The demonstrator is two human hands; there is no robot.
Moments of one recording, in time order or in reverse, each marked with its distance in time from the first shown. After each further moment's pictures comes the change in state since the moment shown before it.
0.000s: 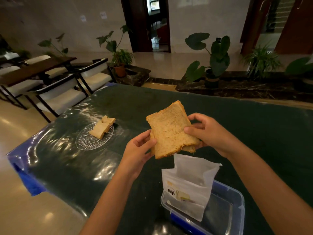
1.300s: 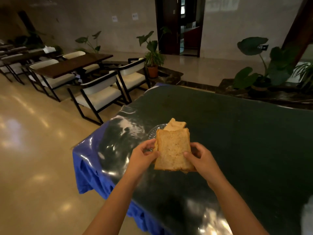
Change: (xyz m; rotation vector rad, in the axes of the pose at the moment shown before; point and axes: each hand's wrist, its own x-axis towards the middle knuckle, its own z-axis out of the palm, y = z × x) left_hand 0.031 0.088 -0.428 0.371 0.203 0.042; right_hand 0.187 0.019 0.426 0.040 0.170 0.012
